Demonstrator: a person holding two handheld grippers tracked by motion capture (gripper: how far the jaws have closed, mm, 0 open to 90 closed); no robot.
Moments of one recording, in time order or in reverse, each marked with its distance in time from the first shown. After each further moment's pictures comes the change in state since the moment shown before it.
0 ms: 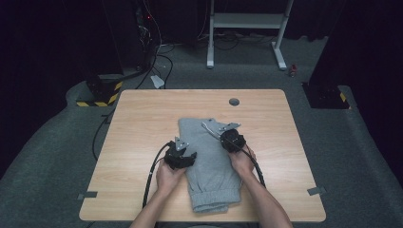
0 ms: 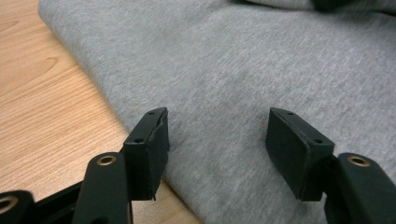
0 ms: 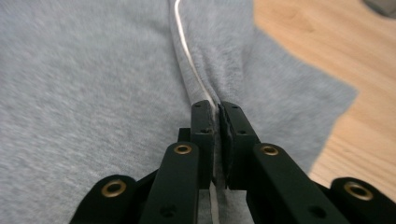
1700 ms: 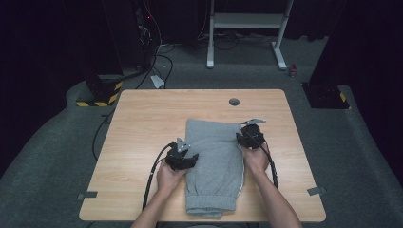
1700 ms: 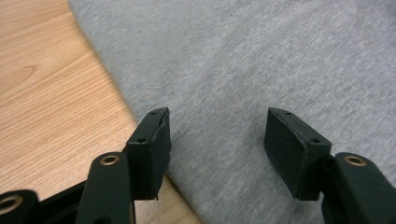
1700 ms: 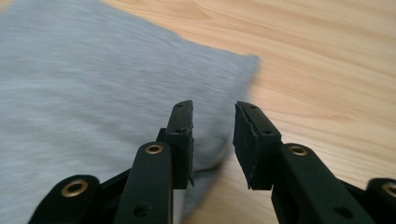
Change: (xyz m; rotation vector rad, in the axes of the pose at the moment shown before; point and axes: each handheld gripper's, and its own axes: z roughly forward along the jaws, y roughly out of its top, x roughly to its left) left arm -0.004 0.000 0.000 -0.002 -0.039 0.035; right arm -0.049 -0.018 -0.023 -0.031 -0.048 0.210
